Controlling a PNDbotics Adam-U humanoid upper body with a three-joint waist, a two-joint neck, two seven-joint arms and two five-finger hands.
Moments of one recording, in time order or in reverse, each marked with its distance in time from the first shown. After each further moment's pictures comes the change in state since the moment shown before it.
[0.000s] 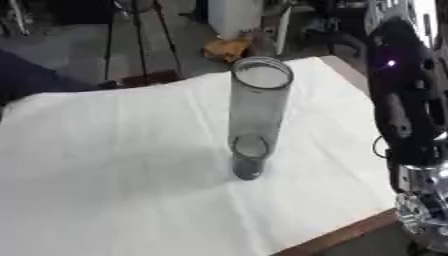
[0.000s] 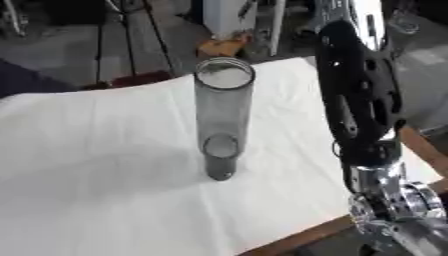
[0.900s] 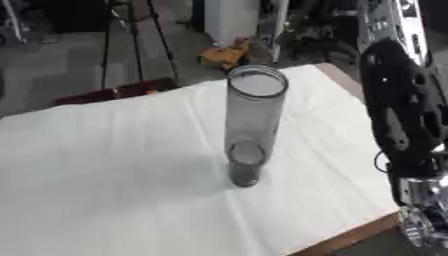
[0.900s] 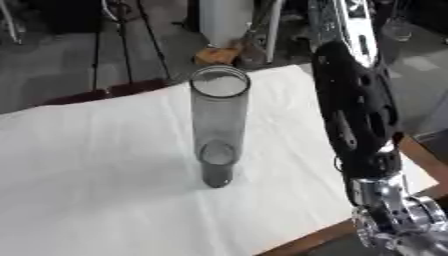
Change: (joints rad) left arm 0.001 0.000 0.000 0.000 0.000 0.001 0.001; right arm 0.017 0.009 0.007 0.048 -0.001 0.026 0.087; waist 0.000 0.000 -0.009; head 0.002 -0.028
